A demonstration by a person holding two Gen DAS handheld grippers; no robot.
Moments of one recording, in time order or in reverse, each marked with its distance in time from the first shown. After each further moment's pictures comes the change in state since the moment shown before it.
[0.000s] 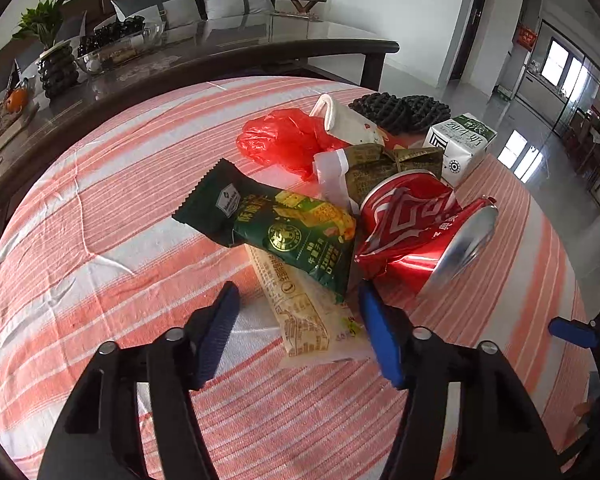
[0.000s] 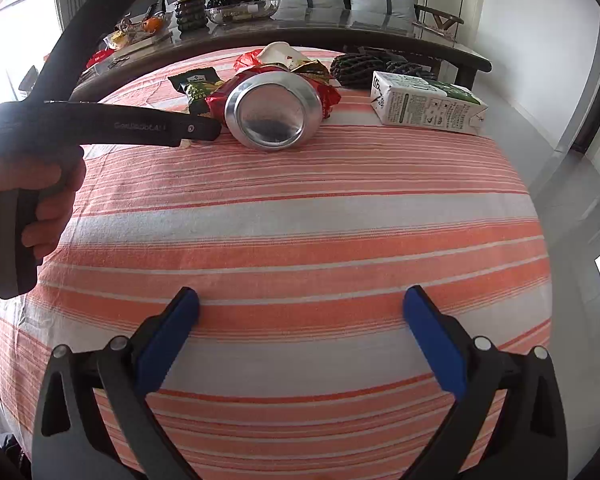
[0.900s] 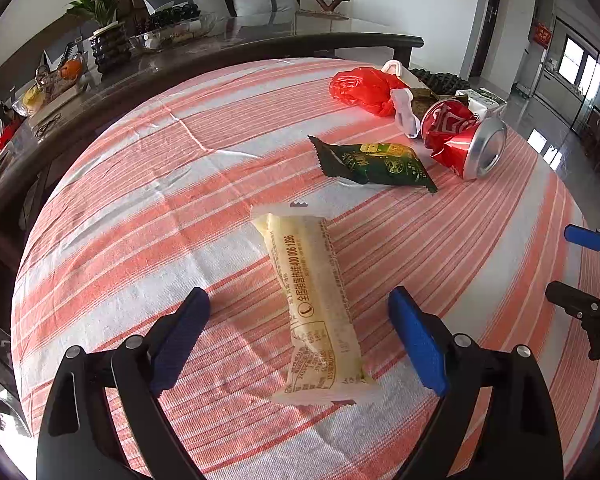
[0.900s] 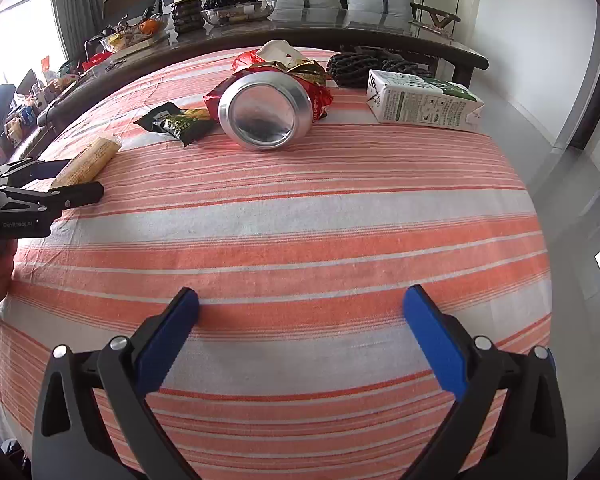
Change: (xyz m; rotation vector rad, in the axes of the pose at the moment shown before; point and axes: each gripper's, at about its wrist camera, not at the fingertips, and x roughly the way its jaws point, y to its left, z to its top) left arm -0.053 0.057 -0.085 -0.029 0.002 0.072; right arm -0.001 -0.003 0.001 0.011 0.002 0.000
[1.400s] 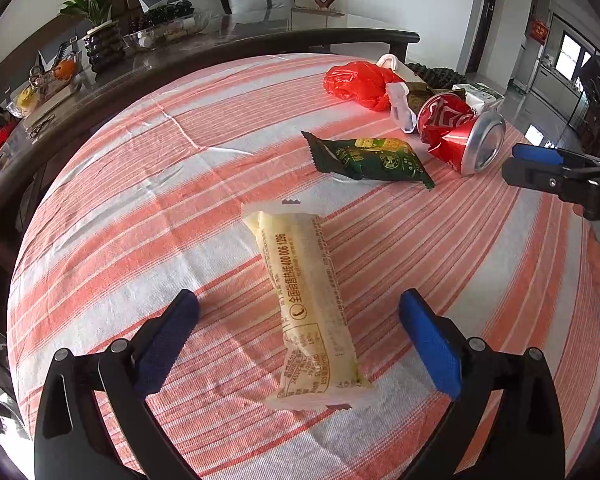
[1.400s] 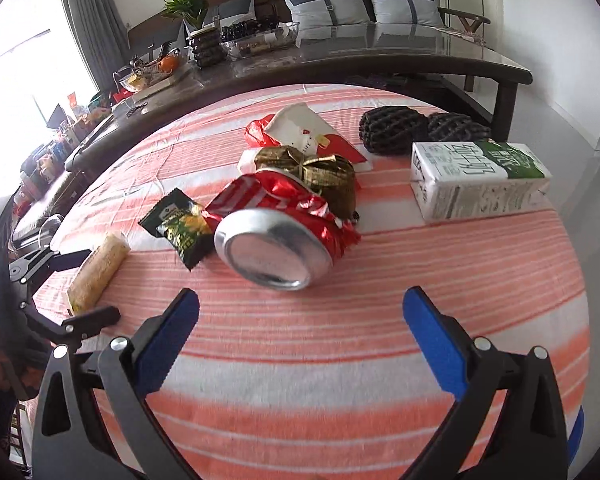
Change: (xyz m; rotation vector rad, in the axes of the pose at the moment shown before) left arm 0.004 -0.002 0.001 0.015 0.012 -0.003; right arm 0.035 -0.015 0.086 0.023 -0.059 0.212
